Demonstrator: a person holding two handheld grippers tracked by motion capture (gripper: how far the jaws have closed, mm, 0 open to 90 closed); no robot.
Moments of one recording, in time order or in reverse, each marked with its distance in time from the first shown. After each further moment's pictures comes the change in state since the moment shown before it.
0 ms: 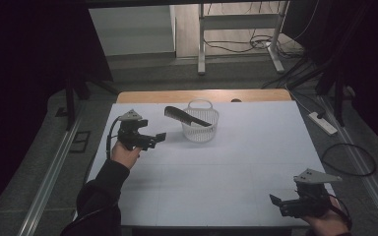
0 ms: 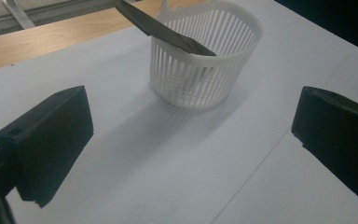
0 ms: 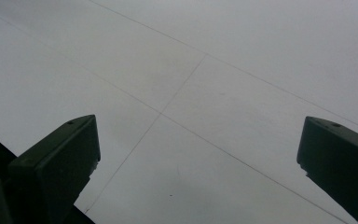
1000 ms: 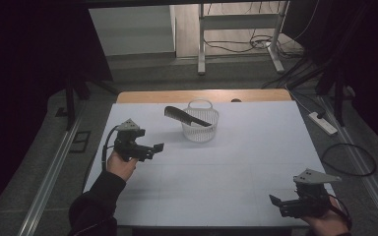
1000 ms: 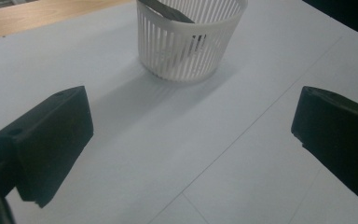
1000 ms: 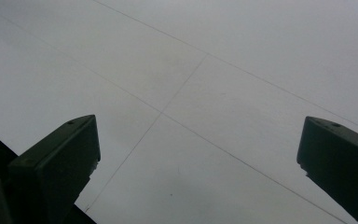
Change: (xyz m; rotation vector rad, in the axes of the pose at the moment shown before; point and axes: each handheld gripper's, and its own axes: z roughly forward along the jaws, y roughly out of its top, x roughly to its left) left arm -0.020 -0.019 -0.018 0.046 0.013 -0.011; right arm 0.001 0.000 0.000 0.004 0.001 -0.006
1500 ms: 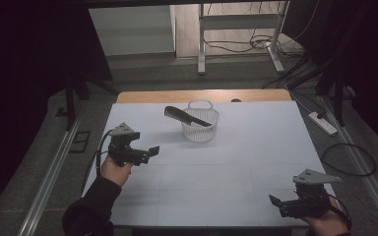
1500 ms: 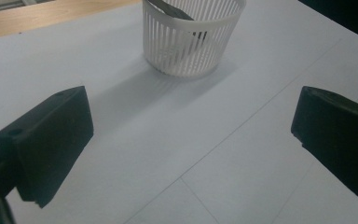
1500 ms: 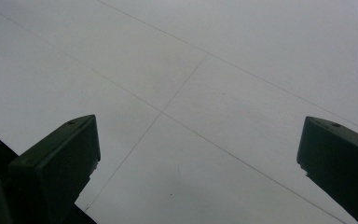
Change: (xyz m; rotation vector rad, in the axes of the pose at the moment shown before) left arm -0.006 -0.009 -0.018 -0.019 0.021 -0.018; right arm 0.001 0.000 0.000 0.003 -0.002 -0.008
